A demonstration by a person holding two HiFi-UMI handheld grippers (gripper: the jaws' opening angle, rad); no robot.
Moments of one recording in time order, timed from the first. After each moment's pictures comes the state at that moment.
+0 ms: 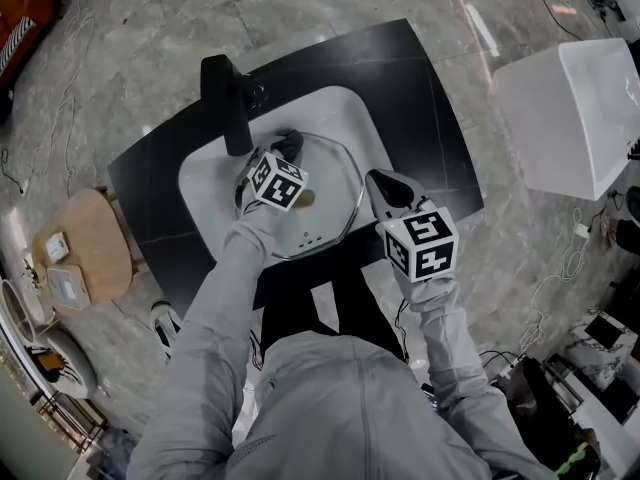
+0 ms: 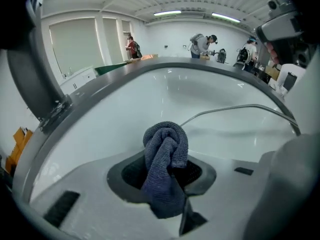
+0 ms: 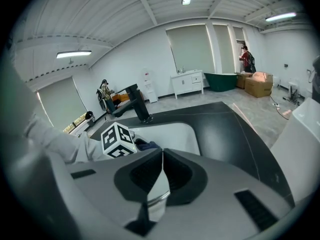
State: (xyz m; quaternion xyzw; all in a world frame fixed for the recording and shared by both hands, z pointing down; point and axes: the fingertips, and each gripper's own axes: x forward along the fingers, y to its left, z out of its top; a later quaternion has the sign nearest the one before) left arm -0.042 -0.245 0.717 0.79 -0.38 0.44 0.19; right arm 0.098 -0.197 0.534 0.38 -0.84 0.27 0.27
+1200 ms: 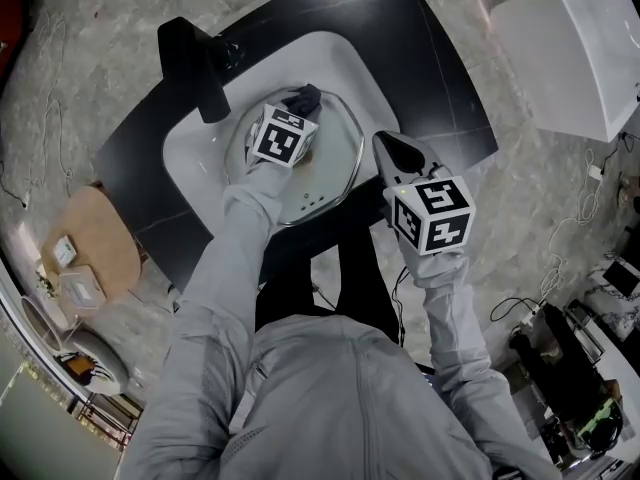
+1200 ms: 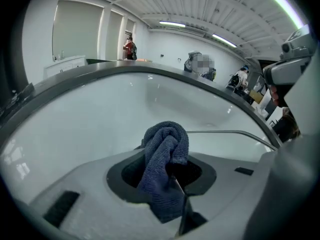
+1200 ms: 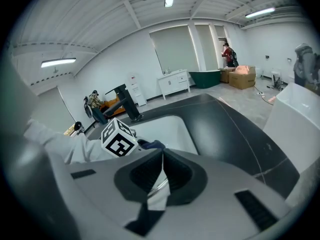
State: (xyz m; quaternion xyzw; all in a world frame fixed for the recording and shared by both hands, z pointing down) left arm 0.020 -0.243 0.710 0.83 -0.32 0.36 0.26; right arm 0.118 -0.175 0.551 0.45 -0.80 0.31 0.24
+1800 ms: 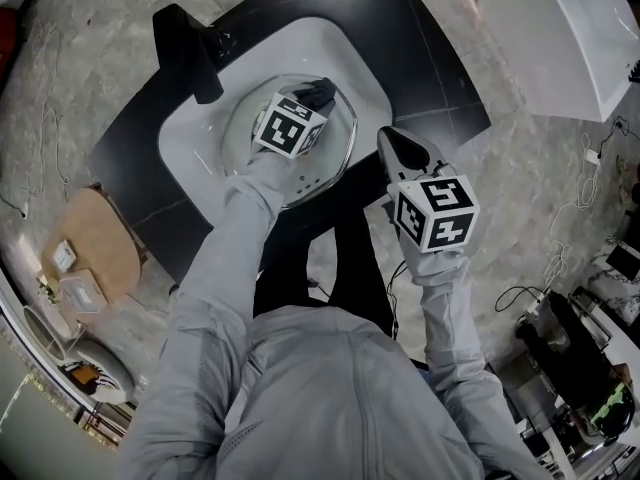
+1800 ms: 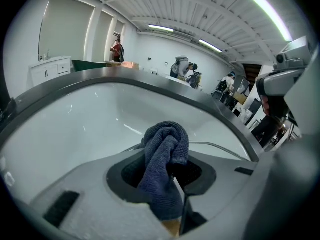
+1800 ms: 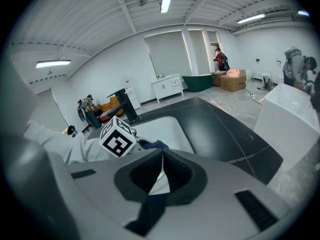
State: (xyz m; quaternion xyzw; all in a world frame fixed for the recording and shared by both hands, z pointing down) left arm 0.064 -0.214 0.680 0.87 -0.25 0.34 0.25; right arm 0.134 -0.142 0.533 0.49 -0.79 0.31 0.22
